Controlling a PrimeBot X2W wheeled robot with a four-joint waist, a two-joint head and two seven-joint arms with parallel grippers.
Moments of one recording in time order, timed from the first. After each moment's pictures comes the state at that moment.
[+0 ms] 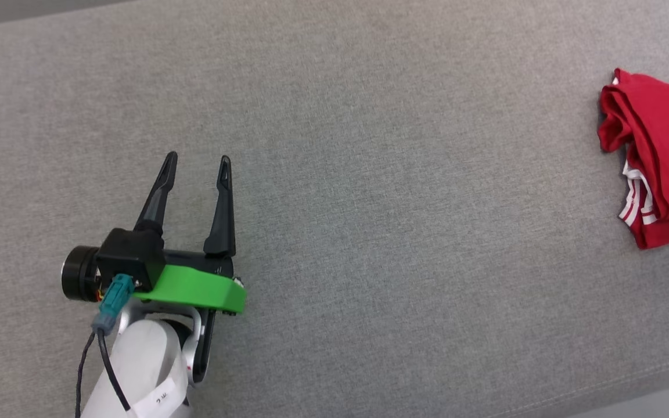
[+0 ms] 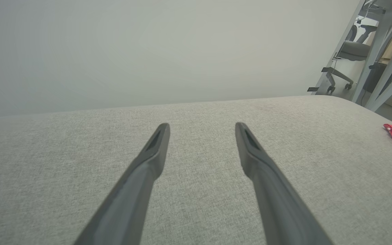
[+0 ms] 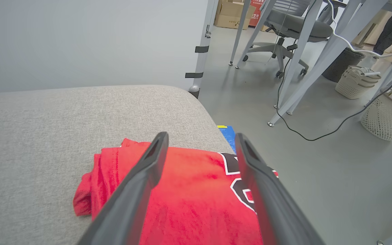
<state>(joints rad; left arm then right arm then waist) -0.26 0.20 -0.23 0.02 -0.26 0.07 -0.25 -0.57 -0.49 -0.11 0.64 0.33 0.13 -0.26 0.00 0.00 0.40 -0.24</state>
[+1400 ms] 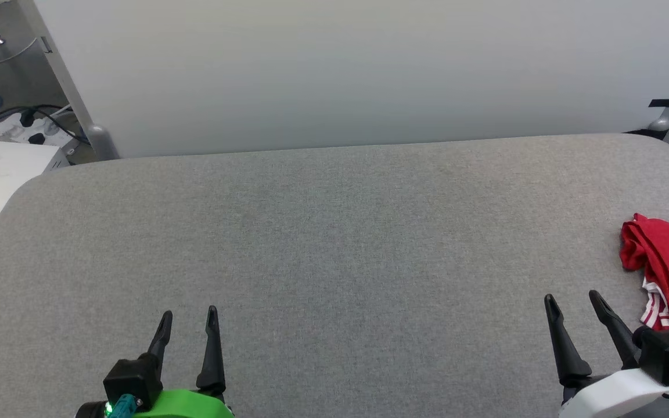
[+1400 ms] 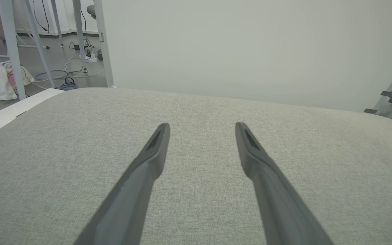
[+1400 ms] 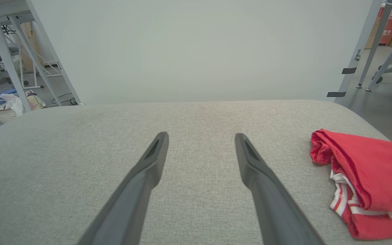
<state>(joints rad) 0.10 0.12 -0.12 0.10 -0.28 0.06 -0.26 0.15 -0.11 0.01 -0.12 0.22 0.13 -0.03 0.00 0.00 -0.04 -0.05</state>
